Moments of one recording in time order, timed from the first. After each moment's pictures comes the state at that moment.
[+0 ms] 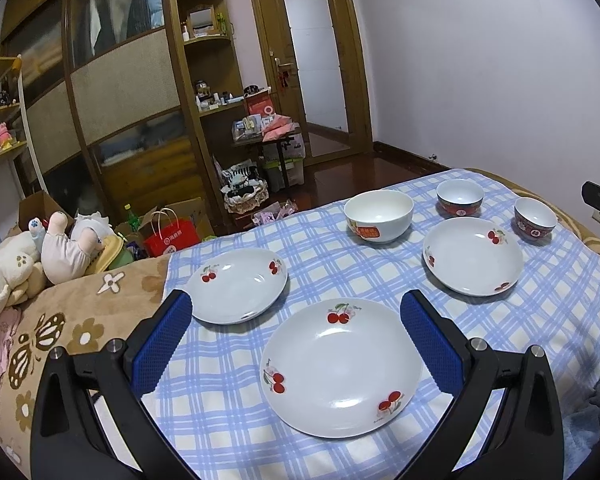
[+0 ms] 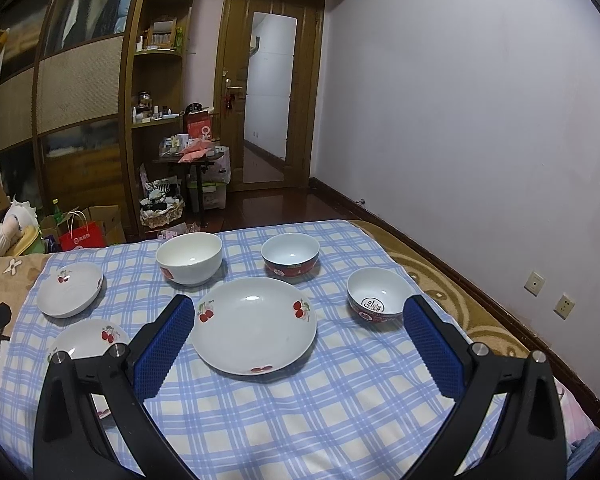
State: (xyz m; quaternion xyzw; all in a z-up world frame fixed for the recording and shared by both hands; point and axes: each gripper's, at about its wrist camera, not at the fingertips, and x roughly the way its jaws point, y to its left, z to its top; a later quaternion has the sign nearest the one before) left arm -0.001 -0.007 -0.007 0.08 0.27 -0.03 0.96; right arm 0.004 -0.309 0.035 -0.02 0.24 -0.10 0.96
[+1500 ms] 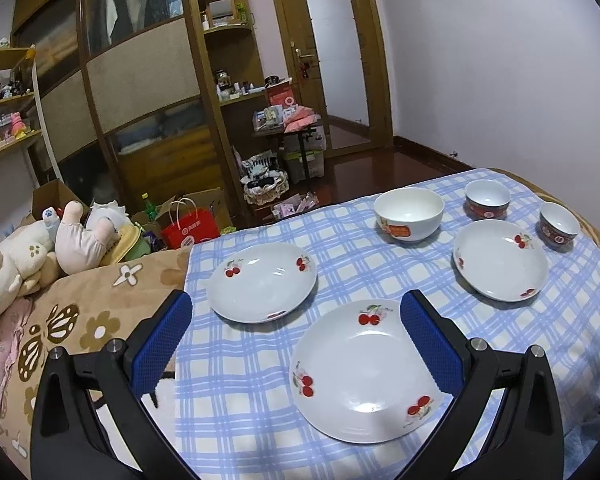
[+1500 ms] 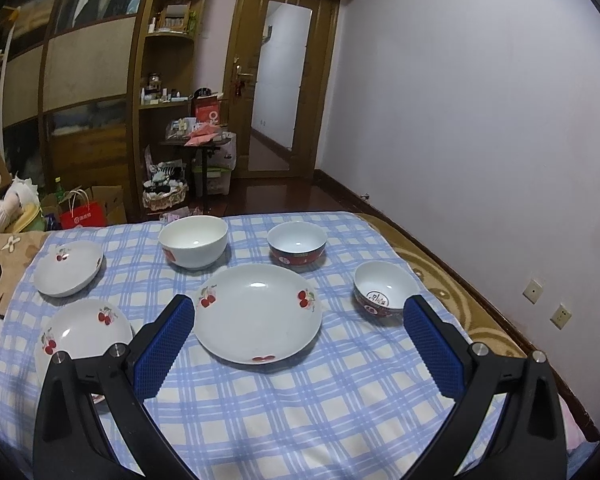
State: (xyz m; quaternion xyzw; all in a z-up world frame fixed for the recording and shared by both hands) left arm 0.023 0.017 0.000 0.08 0.29 0.01 0.95; right arm 0.012 -0.299 0.021 -0.04 0.26 -0.09 0.96
